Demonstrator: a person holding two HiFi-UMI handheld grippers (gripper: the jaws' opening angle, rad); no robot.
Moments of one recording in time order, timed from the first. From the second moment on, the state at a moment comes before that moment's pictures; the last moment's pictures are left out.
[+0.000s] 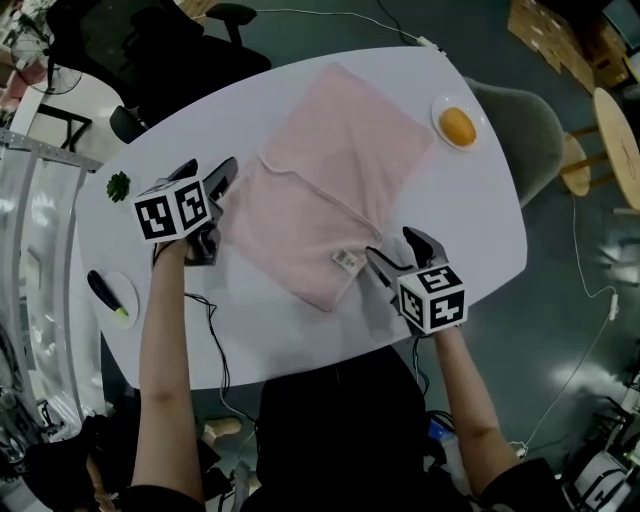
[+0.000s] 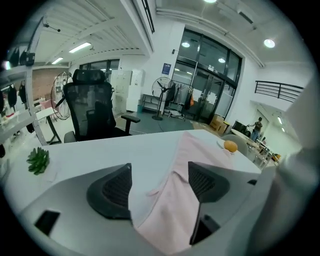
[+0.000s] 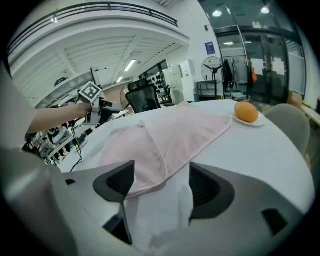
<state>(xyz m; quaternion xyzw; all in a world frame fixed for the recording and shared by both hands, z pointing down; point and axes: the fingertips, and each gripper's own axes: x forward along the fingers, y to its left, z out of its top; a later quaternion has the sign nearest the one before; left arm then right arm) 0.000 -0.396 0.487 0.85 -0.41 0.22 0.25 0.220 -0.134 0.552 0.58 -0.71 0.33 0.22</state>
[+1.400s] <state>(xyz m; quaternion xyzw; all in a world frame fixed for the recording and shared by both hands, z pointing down) -0.070 -0.324 0.564 0.87 -0.24 0.30 0.29 0.078 -0.047 0.579 0.56 -0.70 0.36 0.25</state>
